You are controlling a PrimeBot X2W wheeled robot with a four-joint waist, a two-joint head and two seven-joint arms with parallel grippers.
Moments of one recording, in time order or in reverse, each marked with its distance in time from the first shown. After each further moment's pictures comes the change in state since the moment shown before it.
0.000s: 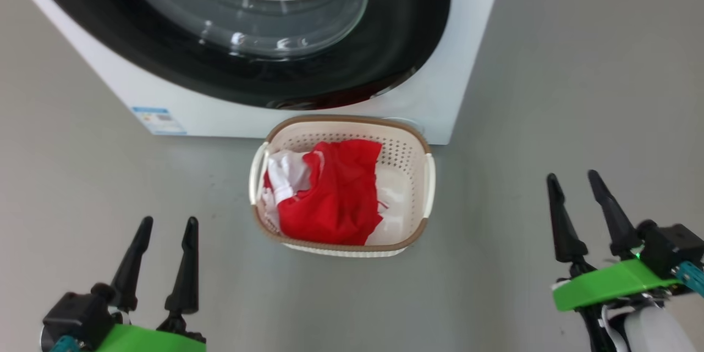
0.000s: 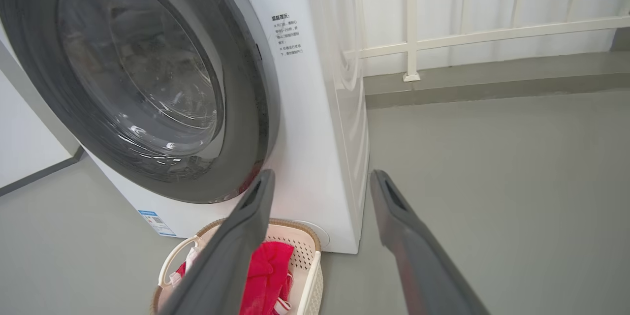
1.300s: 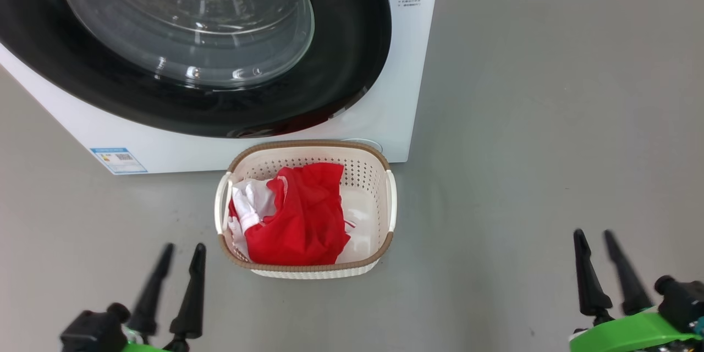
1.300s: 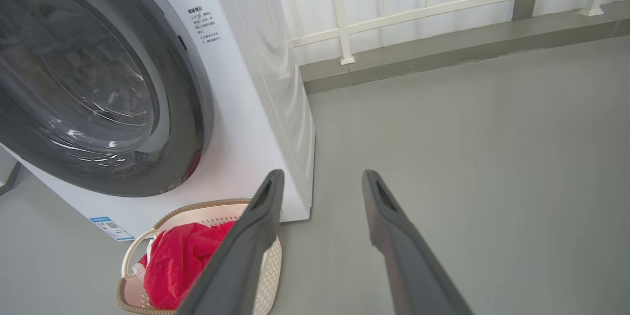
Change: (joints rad) left arm 0.056 0.024 -0.044 0.007 -0.051 0.002 0.002; right arm 0.170 0.018 -0.077 -0.030 0.045 0.000 0.001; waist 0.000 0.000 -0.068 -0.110
